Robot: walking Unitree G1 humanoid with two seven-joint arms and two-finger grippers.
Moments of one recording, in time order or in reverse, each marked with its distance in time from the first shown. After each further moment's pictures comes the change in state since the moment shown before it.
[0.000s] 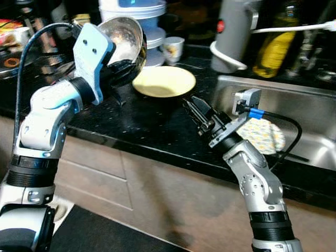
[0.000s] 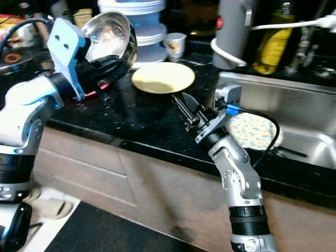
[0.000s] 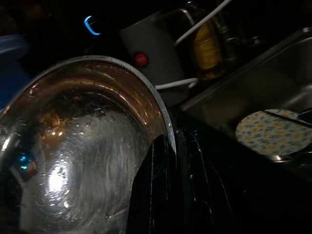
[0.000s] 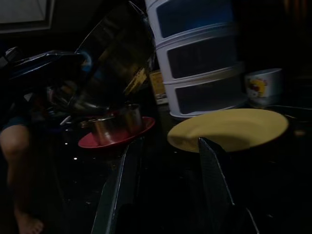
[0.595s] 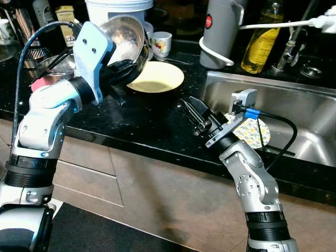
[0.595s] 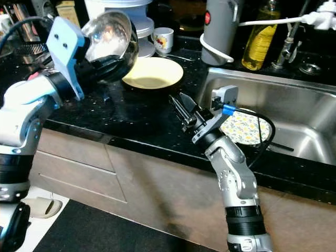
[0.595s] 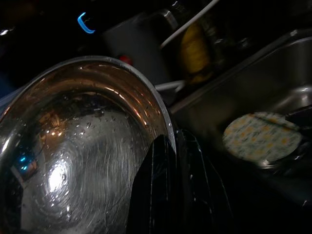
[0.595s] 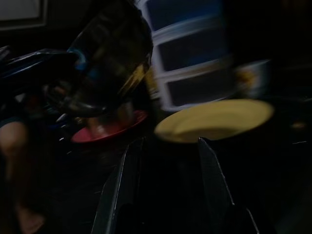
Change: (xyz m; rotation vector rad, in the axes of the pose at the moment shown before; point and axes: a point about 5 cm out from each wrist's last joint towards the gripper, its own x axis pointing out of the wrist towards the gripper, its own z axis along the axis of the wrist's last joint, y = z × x) left arm 0.001 -0.003 0.001 -0.005 -0.010 -0.026; right arm 0.000 -0.002 -0.001 0.003 0.002 -0.029
